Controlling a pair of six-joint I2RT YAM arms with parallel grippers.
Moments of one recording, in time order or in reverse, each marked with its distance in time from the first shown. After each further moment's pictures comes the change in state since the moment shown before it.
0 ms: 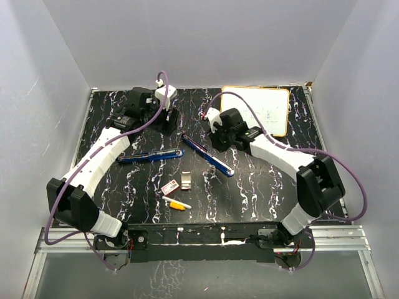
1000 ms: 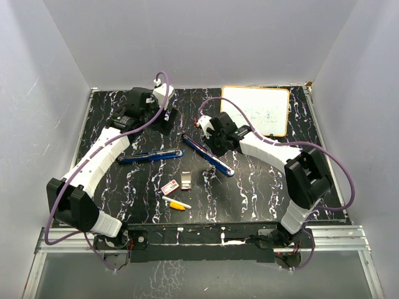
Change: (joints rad) left arm 0.004 0.000 0.000 -0.005 -0.138 0.026; right arm 0.057 0.133 0.076 -0.144 0.099 -0.040
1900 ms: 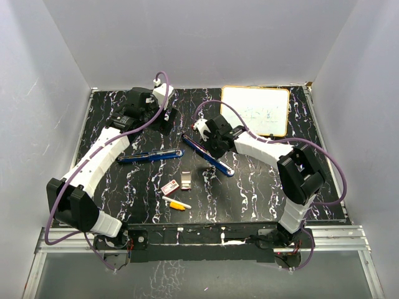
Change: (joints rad) left arm 0.003 0.000 0.000 0.000 0.000 0.001; right arm 0.018 0.066 0.029 -0.023 0.017 0.000
